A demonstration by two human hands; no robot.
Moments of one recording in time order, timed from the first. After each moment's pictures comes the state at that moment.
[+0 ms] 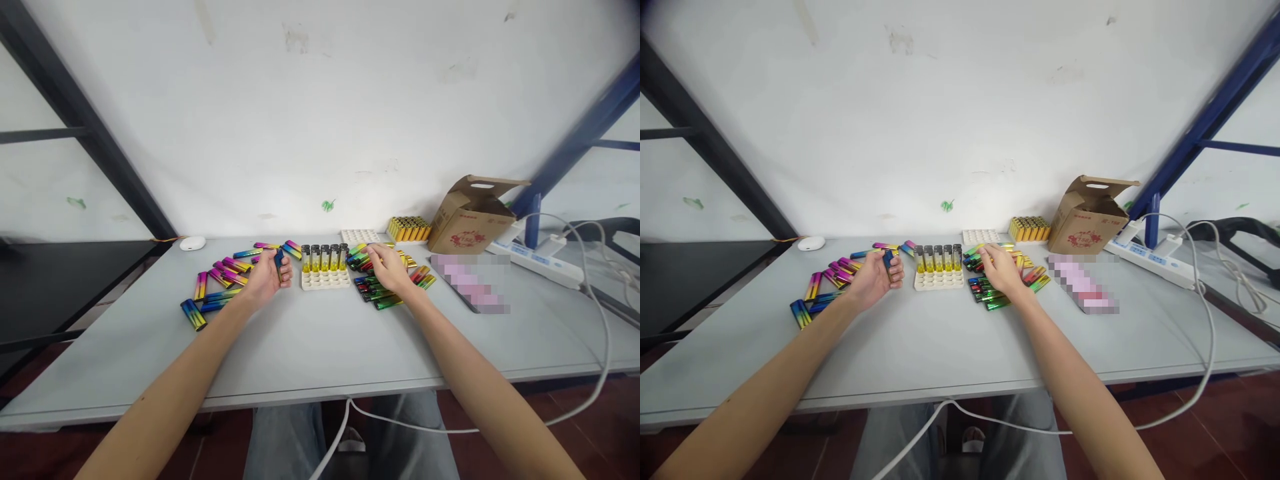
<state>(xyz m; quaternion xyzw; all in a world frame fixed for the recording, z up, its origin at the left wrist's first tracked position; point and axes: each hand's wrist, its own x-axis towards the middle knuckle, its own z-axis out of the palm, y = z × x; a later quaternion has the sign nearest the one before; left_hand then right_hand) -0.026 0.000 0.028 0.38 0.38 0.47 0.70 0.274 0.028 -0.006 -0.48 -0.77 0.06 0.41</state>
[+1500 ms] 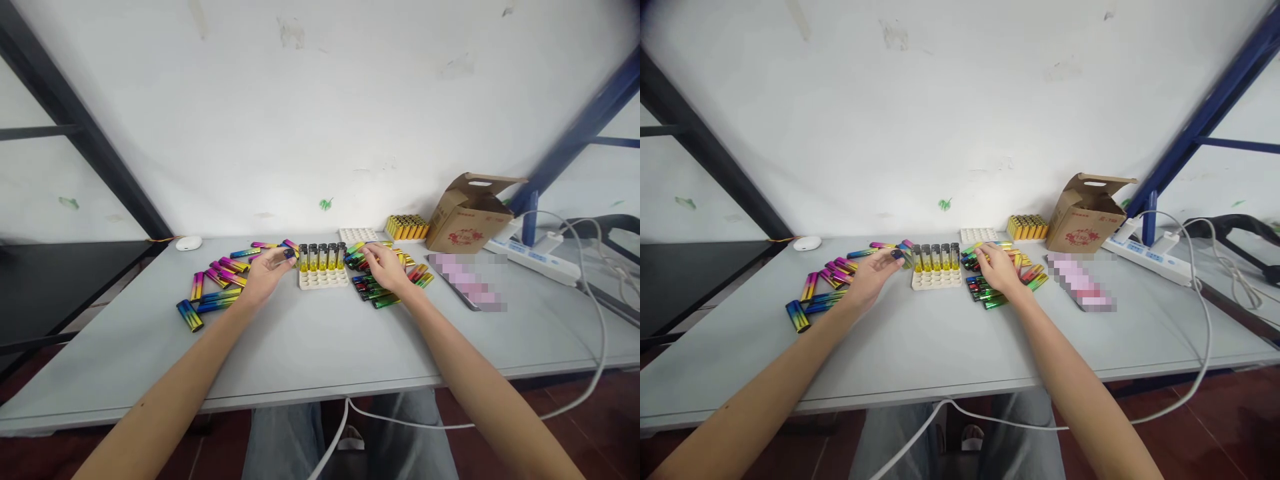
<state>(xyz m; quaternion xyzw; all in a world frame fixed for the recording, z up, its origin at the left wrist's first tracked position) -0.018 0.001 0.011 0.55 0.42 0.57 0.44 0.274 0.027 -0.005 -0.49 -0.77 0.07 0.40</state>
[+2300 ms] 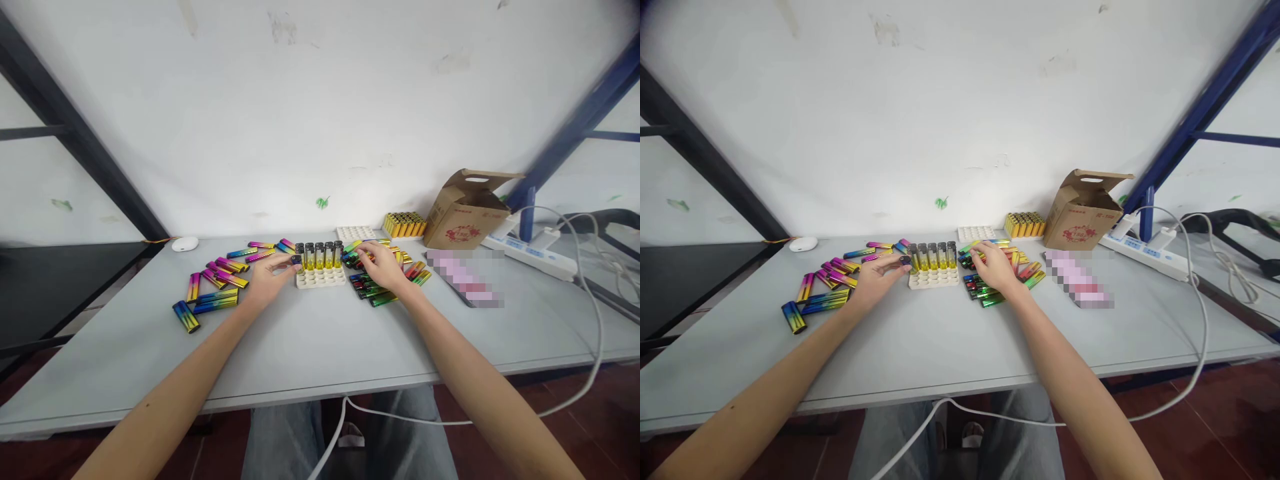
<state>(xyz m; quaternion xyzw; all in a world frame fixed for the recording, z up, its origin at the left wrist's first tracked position) -0.012 0.005 -0.002 0.62 0.44 0.56 0.34 0.273 0.027 -0.006 -0.48 -0.78 0.06 0.39</state>
